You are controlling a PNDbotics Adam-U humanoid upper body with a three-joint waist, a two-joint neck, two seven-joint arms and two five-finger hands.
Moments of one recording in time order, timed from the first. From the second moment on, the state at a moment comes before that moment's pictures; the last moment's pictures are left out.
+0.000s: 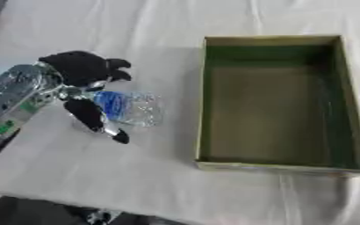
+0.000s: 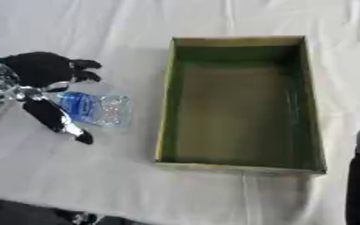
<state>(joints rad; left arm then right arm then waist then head) -0.31 0.96 -0.22 -1.86 -0.94 -0.04 -0.59 -0.62 -0.07 0.01 -1.99 -0.42 -0.36 0.47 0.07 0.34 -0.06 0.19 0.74</state>
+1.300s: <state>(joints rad) -0.32 0.93 -0.24 -1.81 -0.94 -0.06 -0.57 -0.63 -0.07 0.01 -1.99 -0.42 -0.36 0.48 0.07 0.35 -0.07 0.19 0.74</state>
